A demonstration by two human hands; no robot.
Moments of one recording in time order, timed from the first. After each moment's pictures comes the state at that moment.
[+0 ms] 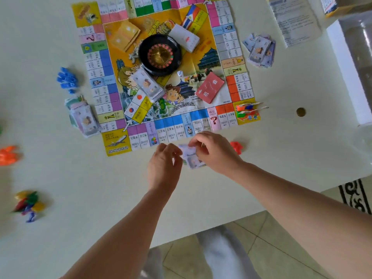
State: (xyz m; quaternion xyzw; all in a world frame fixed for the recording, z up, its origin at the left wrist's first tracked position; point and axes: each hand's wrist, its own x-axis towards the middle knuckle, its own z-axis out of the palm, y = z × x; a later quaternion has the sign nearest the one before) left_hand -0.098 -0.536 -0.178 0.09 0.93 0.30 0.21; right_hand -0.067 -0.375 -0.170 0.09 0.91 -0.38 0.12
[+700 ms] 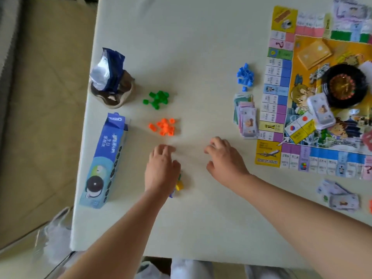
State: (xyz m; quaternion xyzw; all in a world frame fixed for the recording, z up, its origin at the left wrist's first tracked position) left_hand -0.214 -0.930 -0.189 -0.10 0.93 0.25 0.25; right_hand -0.223 -0.750 -0.187 -0.07 0.94 -0.12 0.30
